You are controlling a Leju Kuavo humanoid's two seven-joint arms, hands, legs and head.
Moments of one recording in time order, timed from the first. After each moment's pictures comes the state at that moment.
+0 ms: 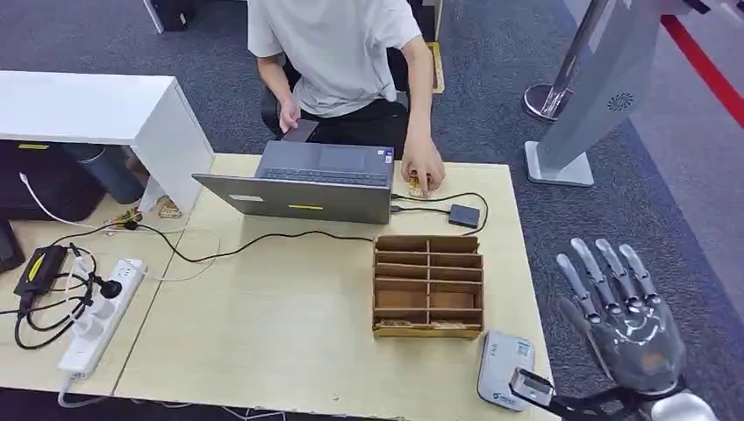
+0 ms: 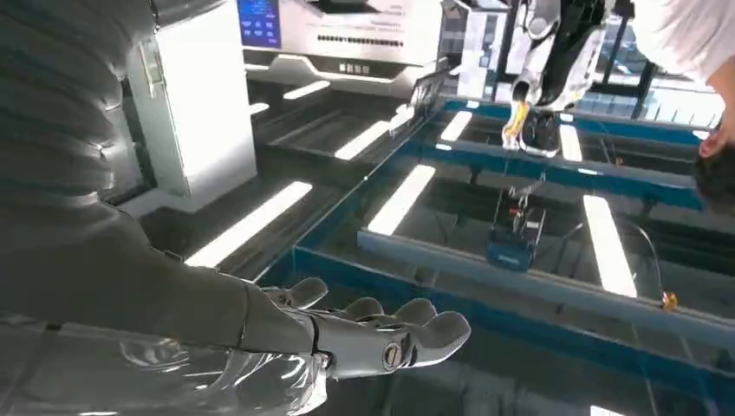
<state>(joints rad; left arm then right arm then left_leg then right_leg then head) 0.09 0.07 -0.34 -0.02 0.31 -0.29 -0.15 0.26 -0.32 -0.01 -1.92 1.43 -0.70 -0.36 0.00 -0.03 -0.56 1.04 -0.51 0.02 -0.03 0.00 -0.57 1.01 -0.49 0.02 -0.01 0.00</state>
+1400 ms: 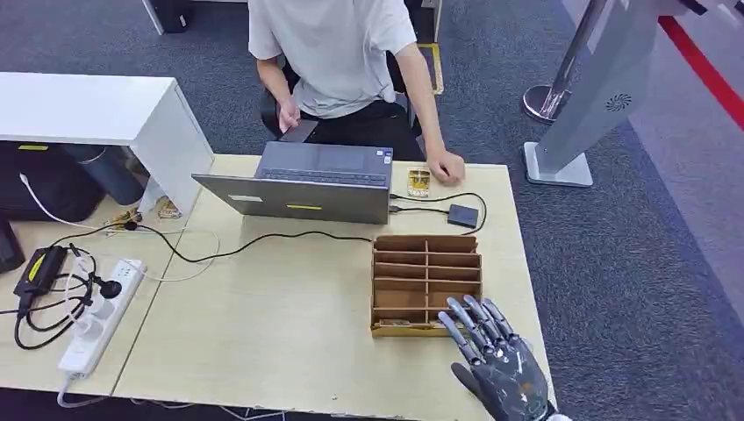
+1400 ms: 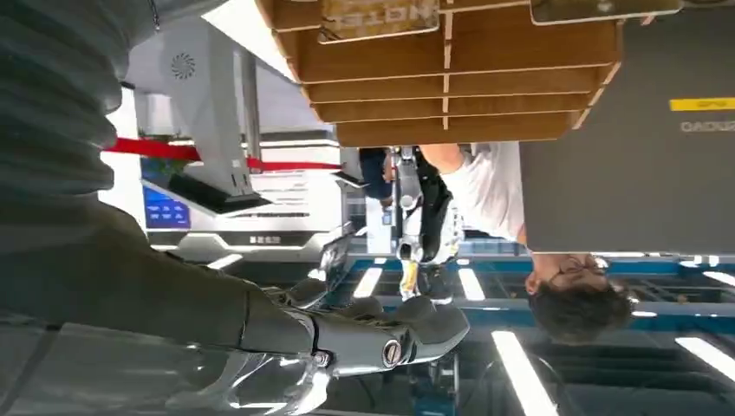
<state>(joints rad) 0.10 0.06 -0.33 -0.02 0.34 -0.30 -0.15 0.18 -0.25 0.44 -1.60 1.37 -0.69 -0.29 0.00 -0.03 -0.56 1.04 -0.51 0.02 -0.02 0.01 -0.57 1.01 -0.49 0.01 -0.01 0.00</state>
